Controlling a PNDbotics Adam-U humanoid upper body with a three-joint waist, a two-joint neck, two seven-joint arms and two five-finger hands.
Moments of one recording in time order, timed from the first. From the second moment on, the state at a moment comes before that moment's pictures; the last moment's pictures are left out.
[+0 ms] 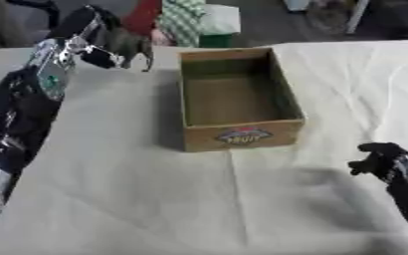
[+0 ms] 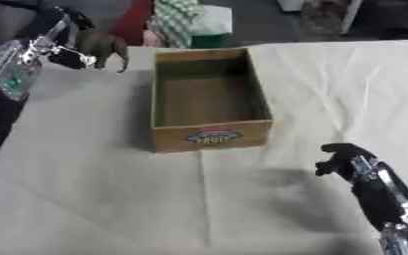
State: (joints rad) left arm -0.91 0.56 -0.02 -0.90 -0.80 -0.14 -0.08; right arm -0.23 -0.22 0.09 -1.52 -0.17 -0.17 0.33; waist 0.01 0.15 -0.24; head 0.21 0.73
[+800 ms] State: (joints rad) left arm -0.99 0.48 -0.13 -1.06 -0.66 -0.19 -0.20; right arm -0.23 -0.22 0.09 -1.52 -0.17 -0.17 0.34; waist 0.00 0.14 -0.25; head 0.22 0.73
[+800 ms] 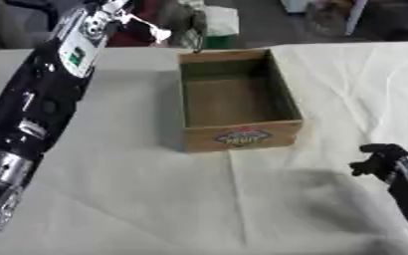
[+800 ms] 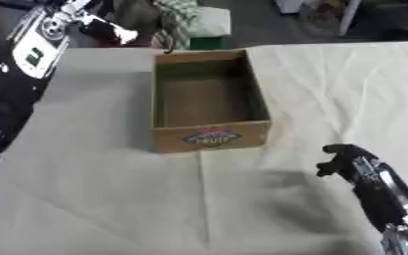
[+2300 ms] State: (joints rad) left arm -0.94 0.27 -0.22 -0.95 -0.77 -0.31 -0.34; right arm -0.23 -0.21 0.10 -1.52 -0.17 -0.17 0.35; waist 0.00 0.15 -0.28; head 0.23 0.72
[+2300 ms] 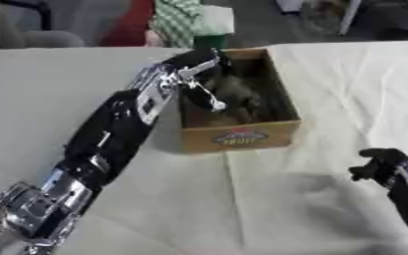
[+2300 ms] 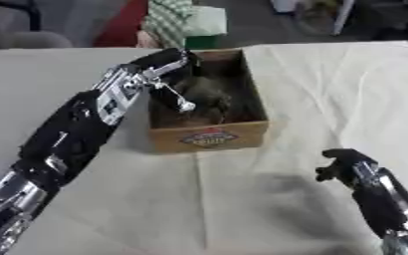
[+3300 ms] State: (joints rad) left arm -0.83 0.42 -0.16 -1.18 -0.51 -0.24 -0.40; right arm -0.23 -0.21 0.10 -1.52 -0.17 -0.17 0.35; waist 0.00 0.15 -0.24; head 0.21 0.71
